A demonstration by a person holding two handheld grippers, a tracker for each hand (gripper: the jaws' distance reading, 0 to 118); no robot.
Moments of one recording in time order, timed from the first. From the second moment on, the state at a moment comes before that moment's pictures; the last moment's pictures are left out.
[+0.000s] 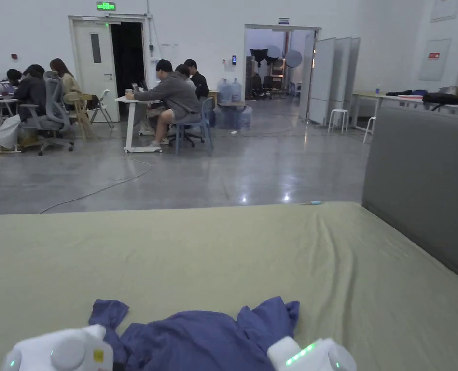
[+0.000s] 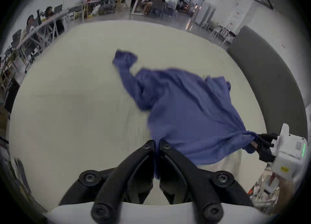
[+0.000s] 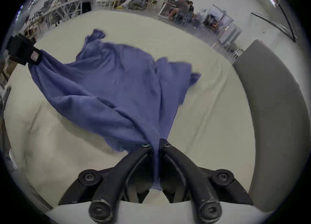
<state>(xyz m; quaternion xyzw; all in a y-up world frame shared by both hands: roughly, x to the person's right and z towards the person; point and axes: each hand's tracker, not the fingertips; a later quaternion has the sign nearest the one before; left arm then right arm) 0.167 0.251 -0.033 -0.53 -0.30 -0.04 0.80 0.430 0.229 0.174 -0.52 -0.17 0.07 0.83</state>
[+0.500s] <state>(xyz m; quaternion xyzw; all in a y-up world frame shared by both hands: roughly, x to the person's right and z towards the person) 0.025 0.207 0.149 -0.59 -0.31 -0.13 0.73 0.320 0.214 0.362 -0.55 -0.07 0.13 0.82</state>
